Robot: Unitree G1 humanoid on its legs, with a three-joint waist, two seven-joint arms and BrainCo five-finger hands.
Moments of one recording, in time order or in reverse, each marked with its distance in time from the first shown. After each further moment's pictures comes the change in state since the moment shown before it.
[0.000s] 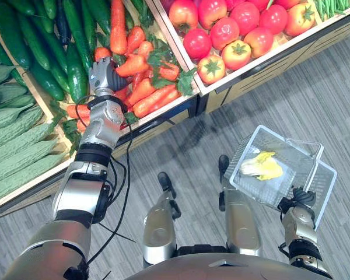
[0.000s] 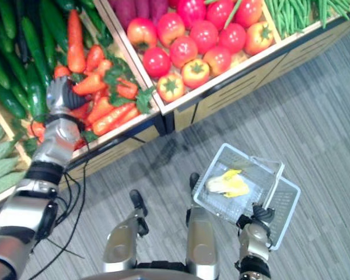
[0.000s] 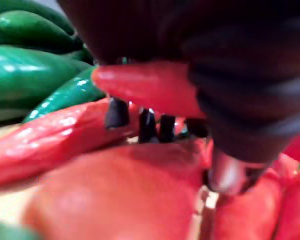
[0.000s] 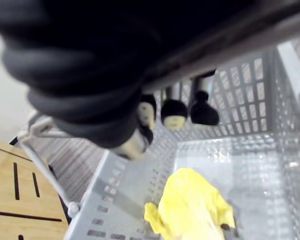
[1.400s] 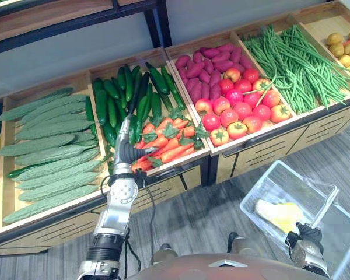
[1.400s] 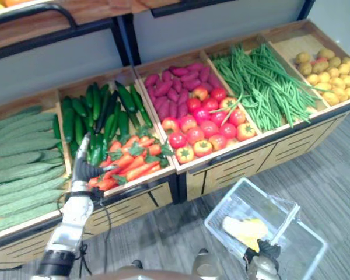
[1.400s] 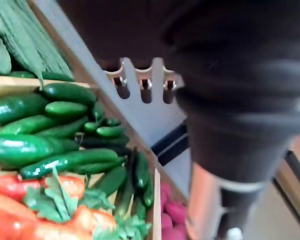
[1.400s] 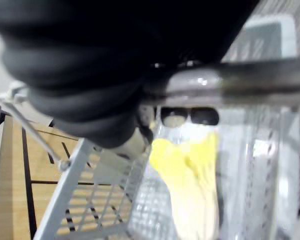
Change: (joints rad) left arm 0.722 -0.219 0.145 -0.497 -0.197 -0.127 0.026; right arm 0.123 -0.045 -0.057 0.226 -0.042 0.025 0.069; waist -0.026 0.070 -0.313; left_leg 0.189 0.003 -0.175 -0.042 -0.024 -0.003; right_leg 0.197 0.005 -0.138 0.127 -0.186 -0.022
